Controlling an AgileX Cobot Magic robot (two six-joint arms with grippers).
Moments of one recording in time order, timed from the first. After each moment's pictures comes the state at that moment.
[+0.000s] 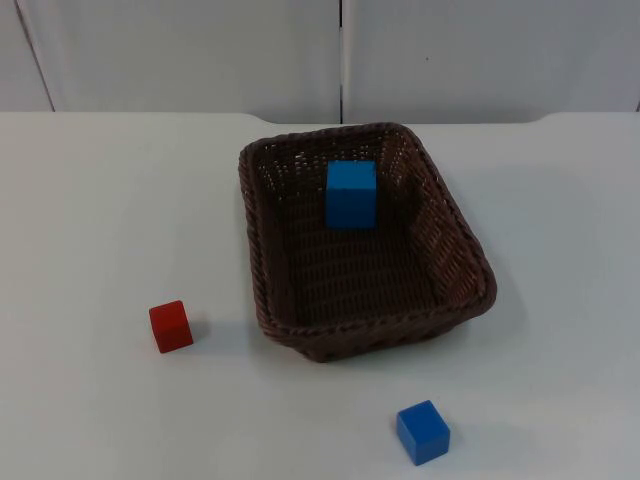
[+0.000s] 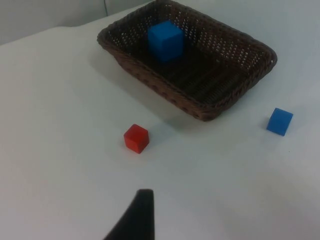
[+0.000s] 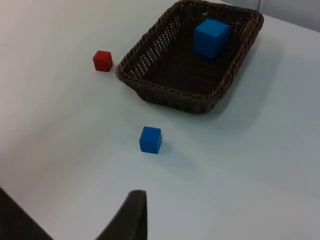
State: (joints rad) right arm 0.59 0.00 -0.52 0.06 1.08 -0.07; left arm -0.59 0.00 -0.50 -0.01 1.08 0.00
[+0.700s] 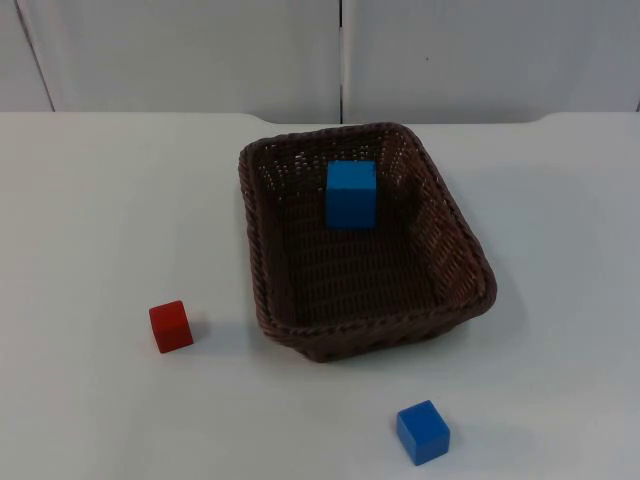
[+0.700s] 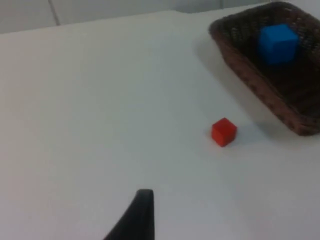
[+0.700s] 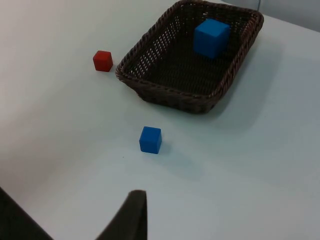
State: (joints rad) right arm 0.59 0.00 -0.52 0.06 1.08 -0.07; left arm -0.18 0.00 -0.50 -0.01 1.08 0.00
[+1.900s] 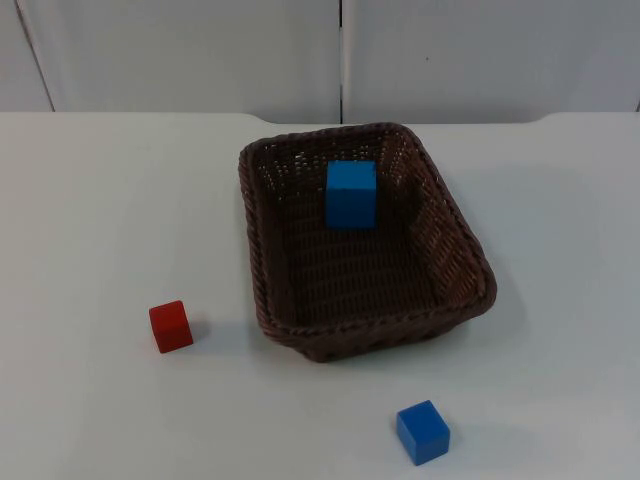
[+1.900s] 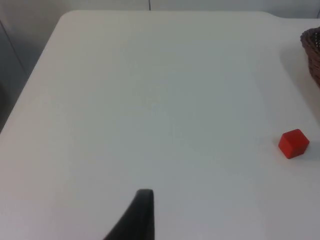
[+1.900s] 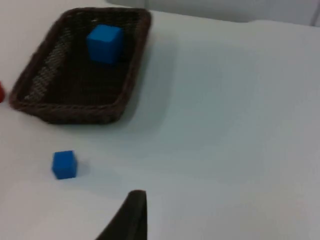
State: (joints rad) right arm 0.22 0.00 -0.52 0.06 1.08 -0.07; left arm 0.06 0.00 -0.50 -0.01 1.08 0.00
